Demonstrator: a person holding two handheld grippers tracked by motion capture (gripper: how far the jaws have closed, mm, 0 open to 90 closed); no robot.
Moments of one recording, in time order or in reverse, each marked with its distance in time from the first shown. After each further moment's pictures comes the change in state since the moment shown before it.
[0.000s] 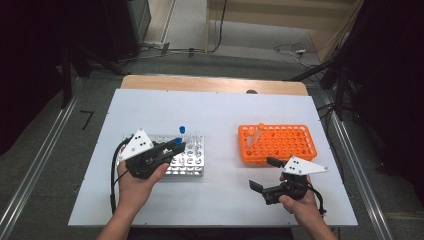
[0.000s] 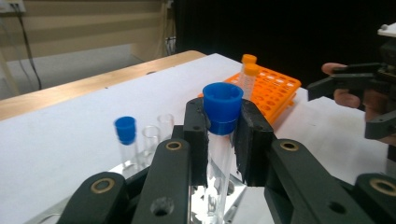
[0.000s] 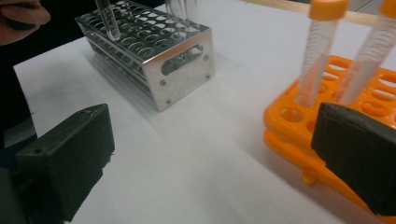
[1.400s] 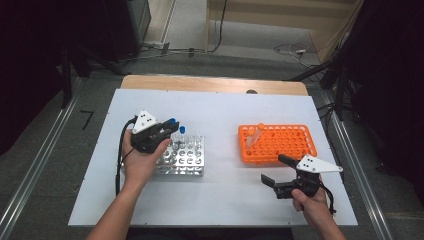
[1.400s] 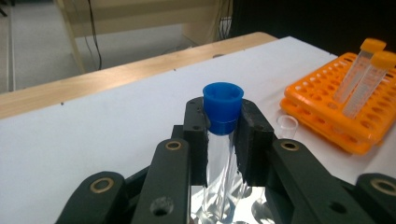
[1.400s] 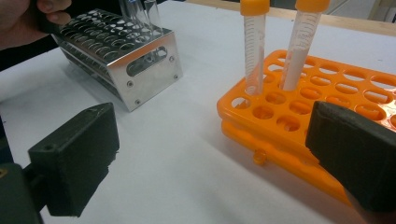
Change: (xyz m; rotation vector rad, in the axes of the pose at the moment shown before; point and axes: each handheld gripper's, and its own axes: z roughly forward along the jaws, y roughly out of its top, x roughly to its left) left arm 0.052 -0.006 0.045 0.108 0.221 -0.018; right arm -0.025 -0.010 -0.016 -0.033 -0.054 0.039
